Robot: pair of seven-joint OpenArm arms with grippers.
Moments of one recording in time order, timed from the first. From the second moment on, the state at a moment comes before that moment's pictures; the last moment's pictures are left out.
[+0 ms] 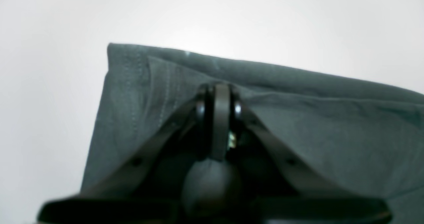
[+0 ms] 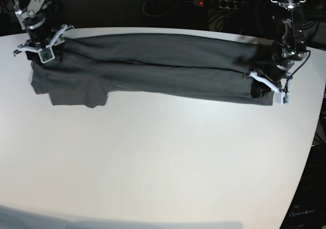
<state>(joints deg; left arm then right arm) 11.6 -18.0 -12.4 74.7 -27.5 -19.4 23.0 -26.9 -0.1 39.5 95.6 -35.0 41.1 7.5</state>
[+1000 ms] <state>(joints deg) 11.6 -17.9 -12.5 74.7 -27.6 -19.4 23.0 -24.1 4.2 38.3 90.7 -35.4 41.1 7.3</state>
